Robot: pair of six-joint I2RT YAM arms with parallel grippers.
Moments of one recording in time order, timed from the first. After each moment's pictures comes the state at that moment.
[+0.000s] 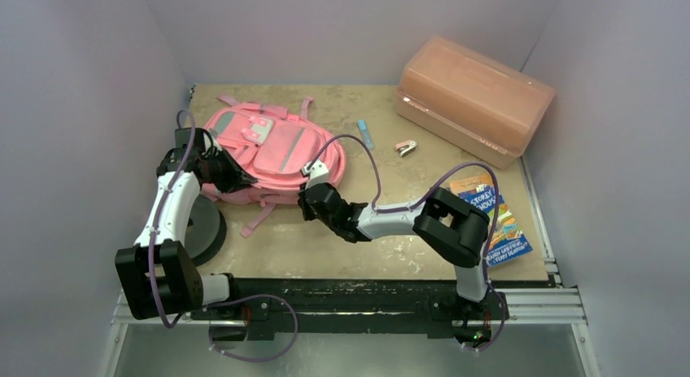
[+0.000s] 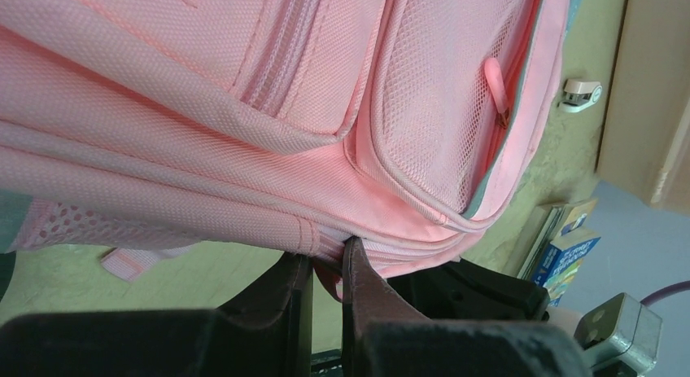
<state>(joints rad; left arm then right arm) 0.18 1.30 0.99 -0.71 0.44 -0.55 1.09 1.93 1.09 0.38 0.38 0.46</state>
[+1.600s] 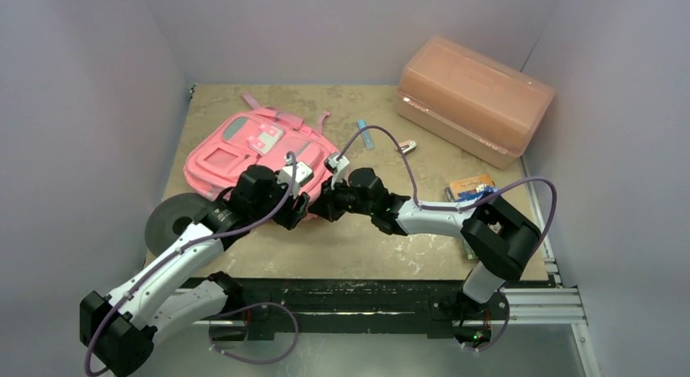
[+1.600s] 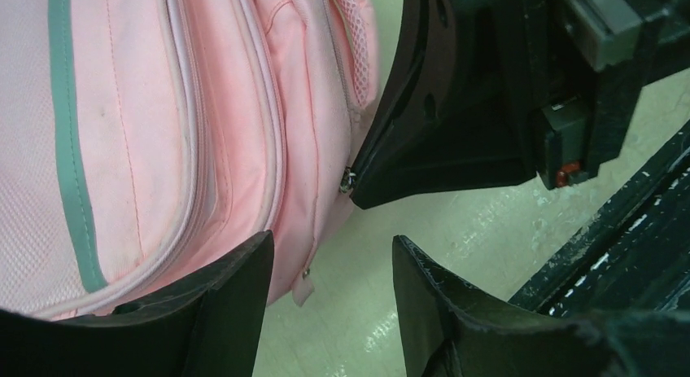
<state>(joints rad) -0.57 0.89 0.73 -0.49 0.15 0.09 0.93 1.65 0.85 0.45 -0.23 0.42</state>
